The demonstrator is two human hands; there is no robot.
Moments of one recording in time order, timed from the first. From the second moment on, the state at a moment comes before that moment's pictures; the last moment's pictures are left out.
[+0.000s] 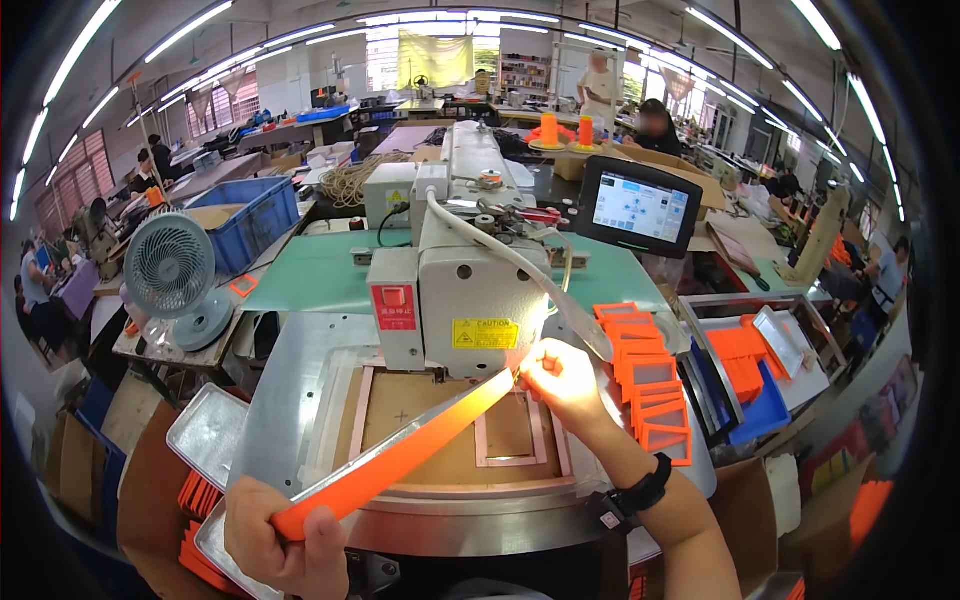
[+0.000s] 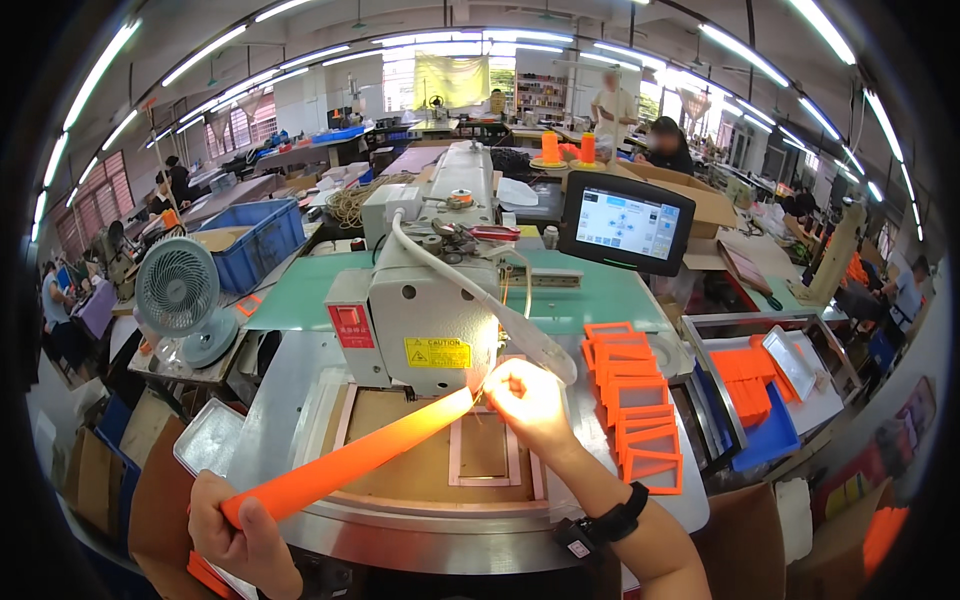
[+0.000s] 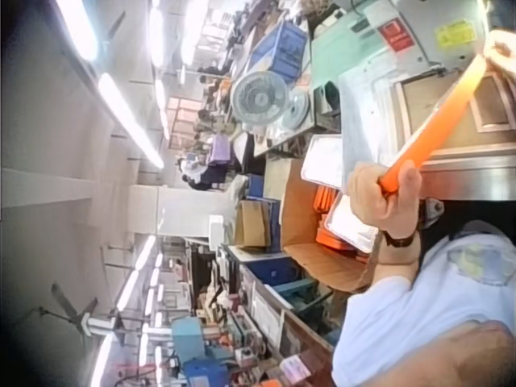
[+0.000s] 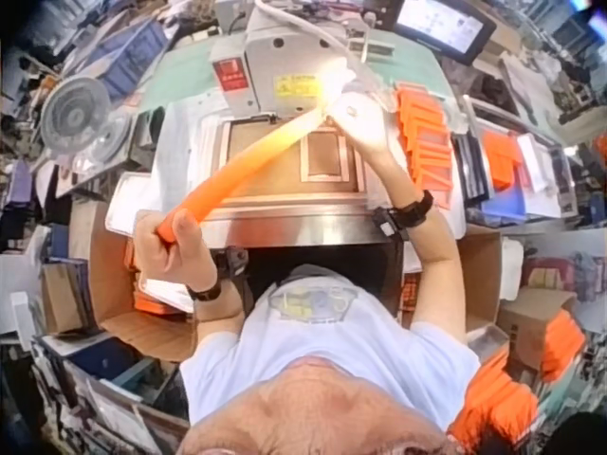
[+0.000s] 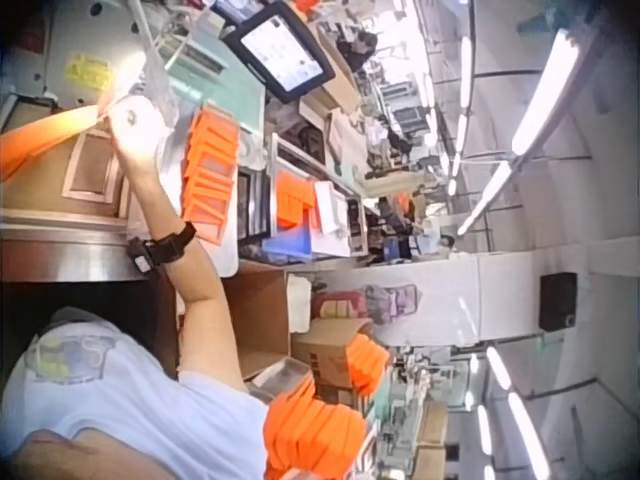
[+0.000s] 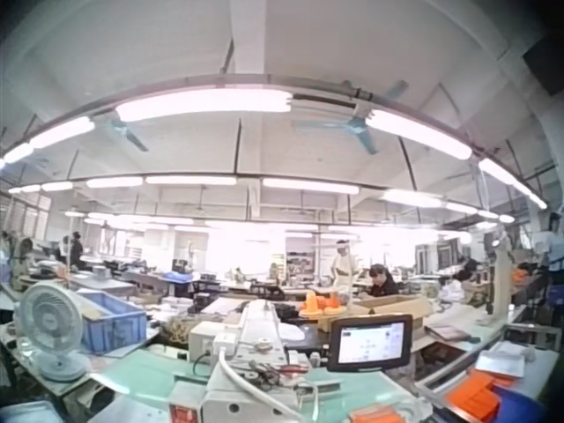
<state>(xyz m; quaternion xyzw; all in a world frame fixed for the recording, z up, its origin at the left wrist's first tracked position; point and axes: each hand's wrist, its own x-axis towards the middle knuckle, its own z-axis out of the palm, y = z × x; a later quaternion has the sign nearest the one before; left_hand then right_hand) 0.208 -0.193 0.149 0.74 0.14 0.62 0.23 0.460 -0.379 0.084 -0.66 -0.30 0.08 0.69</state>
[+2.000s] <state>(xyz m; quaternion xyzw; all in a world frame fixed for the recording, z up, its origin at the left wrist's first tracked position) 0.072 -0.014 0.057 0.46 0.18 0.43 0.76 0.329 -0.289 0.080 -0.57 -0.28 0.51 0.58</state>
